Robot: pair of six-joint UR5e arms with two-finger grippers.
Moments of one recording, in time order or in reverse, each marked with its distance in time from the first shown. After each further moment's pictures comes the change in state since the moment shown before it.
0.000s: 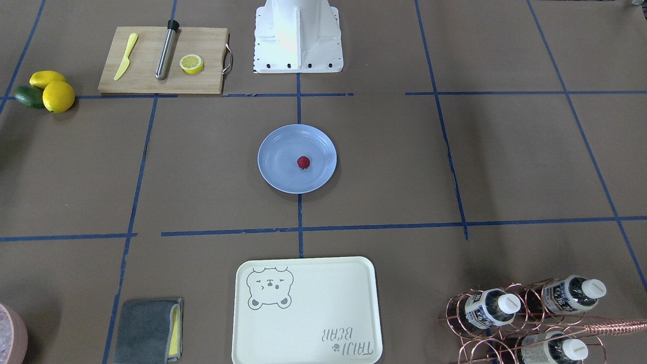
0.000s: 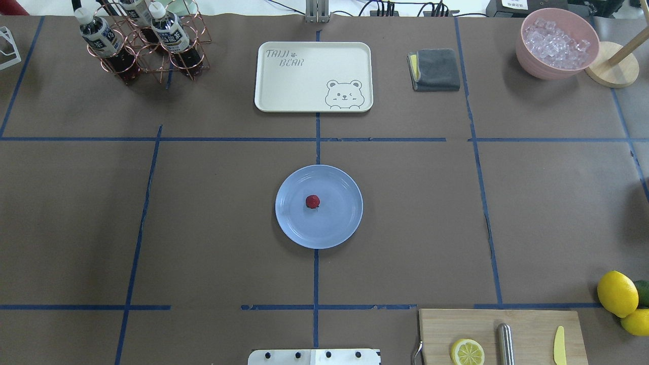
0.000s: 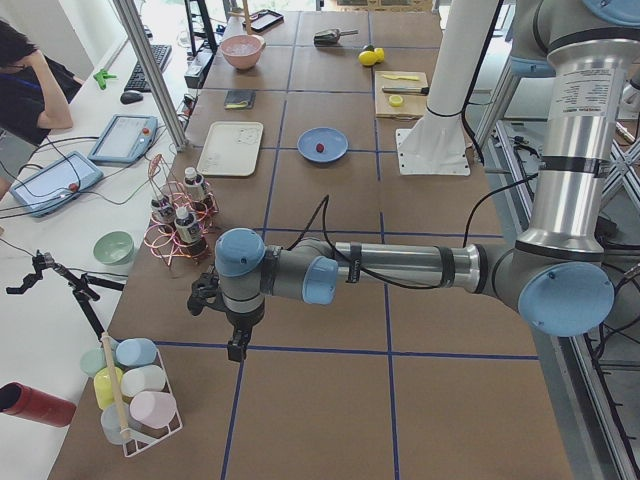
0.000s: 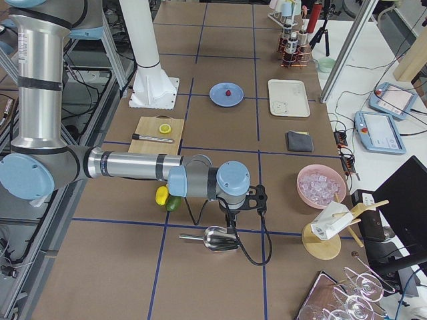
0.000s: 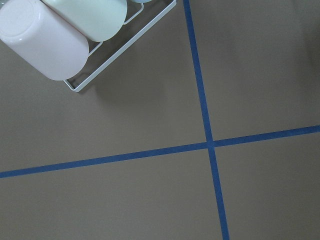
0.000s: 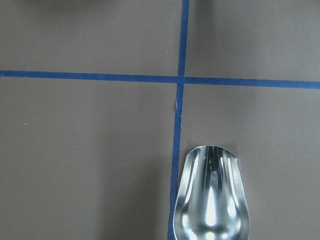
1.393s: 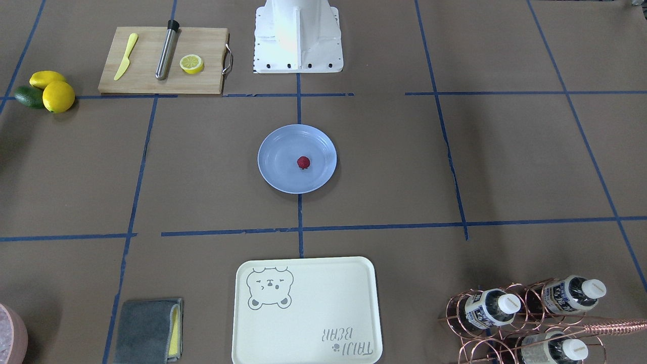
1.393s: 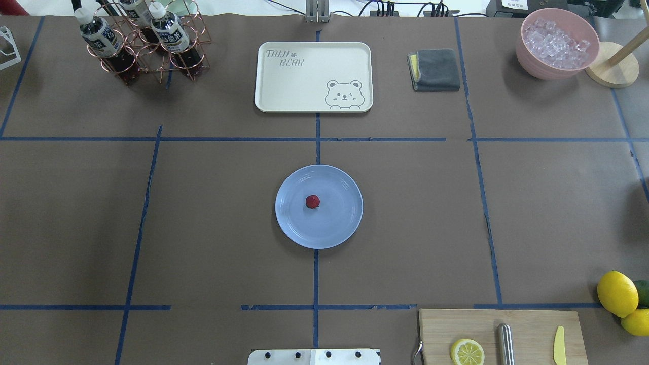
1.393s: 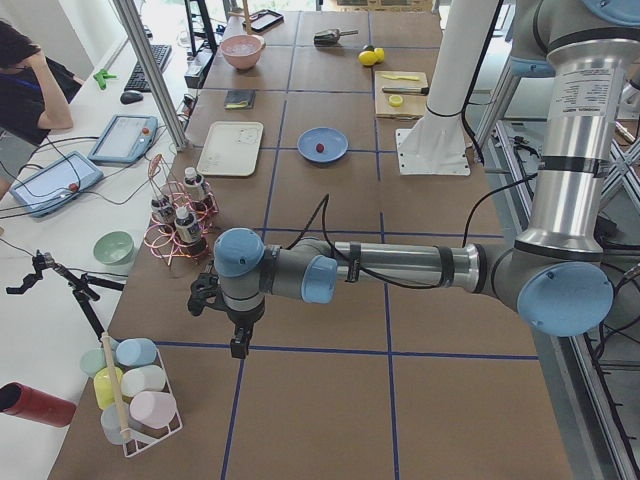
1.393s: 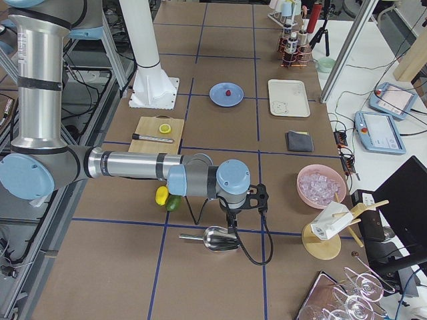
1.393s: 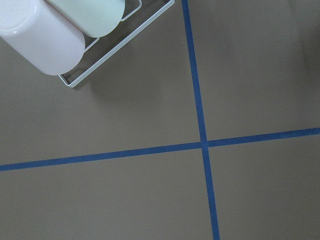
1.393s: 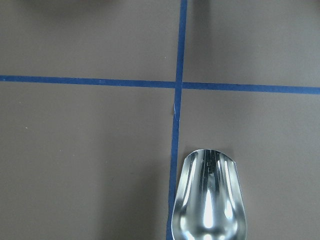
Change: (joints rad) left arm 0.001 -0.003 -0.001 0.007 -0.033 -0.066; right arm 0.006 0.004 0.003 -0.004 -0.005 0.001
